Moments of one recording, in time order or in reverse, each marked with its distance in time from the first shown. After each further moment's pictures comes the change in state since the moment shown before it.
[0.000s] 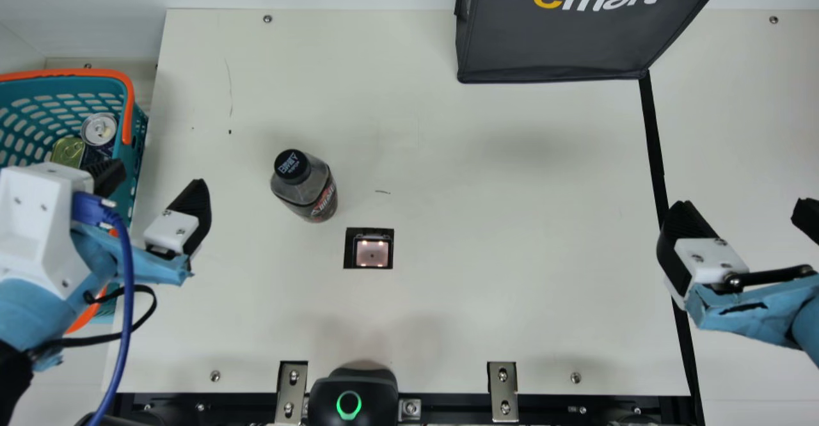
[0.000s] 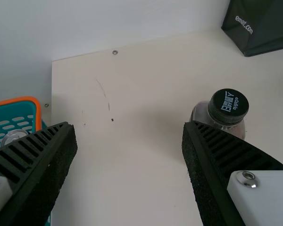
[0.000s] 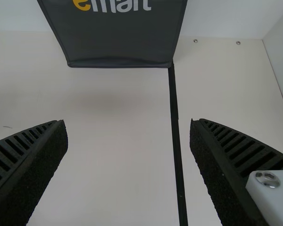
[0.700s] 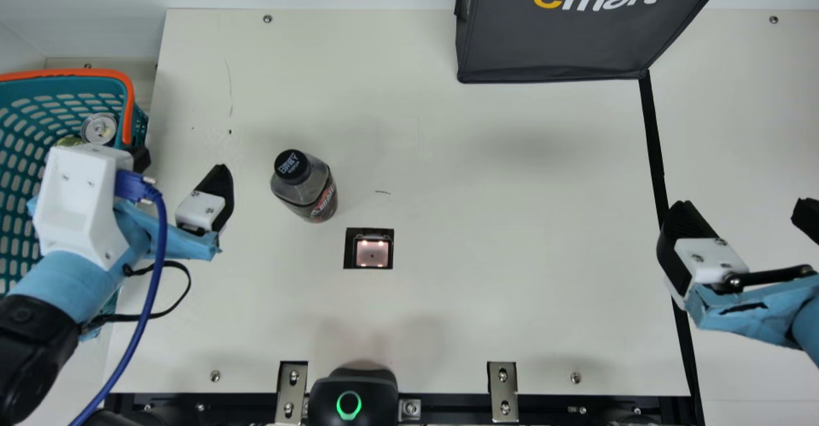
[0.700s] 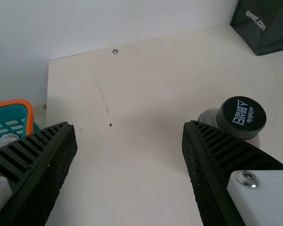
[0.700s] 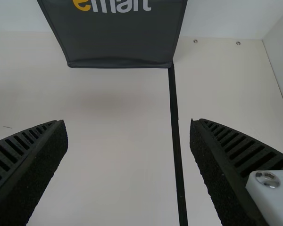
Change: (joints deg) left arm -7.5 6.3 1.7 17.3 -6.6 -19.5; right arm 0.0 0.0 0.0 0.0 -0.1 0.0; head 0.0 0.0
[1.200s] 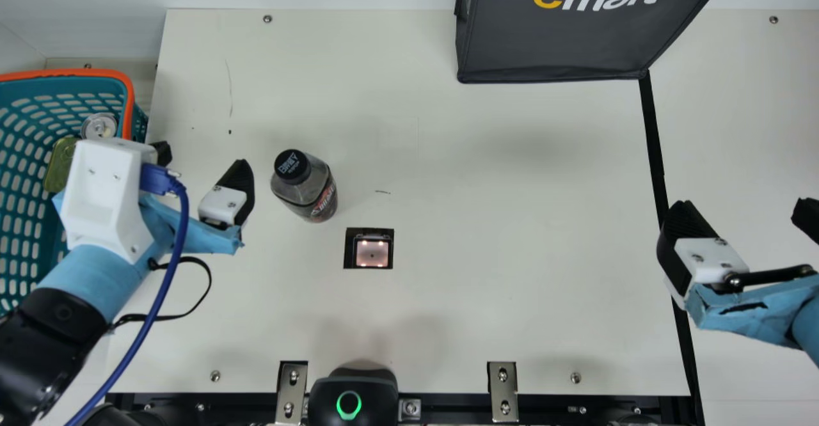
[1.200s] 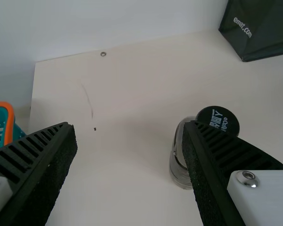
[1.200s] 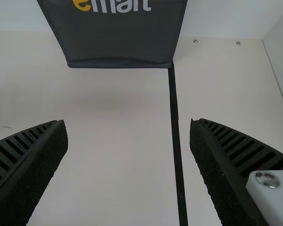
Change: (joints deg) left arm -10.0 2.4 -1.0 15.0 2.1 -20.5; right arm 0.0 0.0 0.0 0.0 0.0 0.0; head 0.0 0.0
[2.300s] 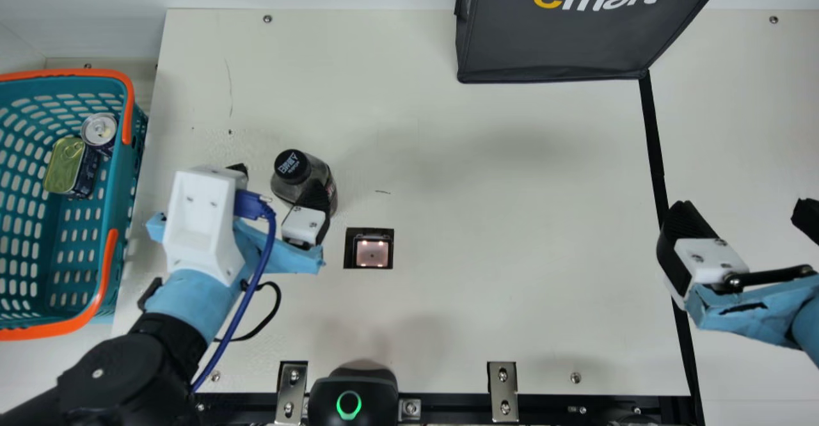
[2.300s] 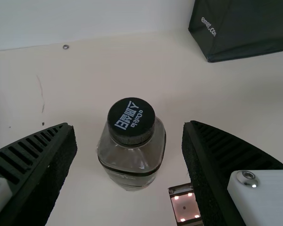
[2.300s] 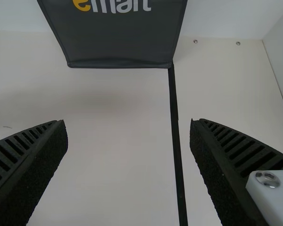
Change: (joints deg) left arm -27.3 9.8 0.8 30.4 11.1 -48.5; right arm 0.0 0.0 0.0 0.0 0.0 0.0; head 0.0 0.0
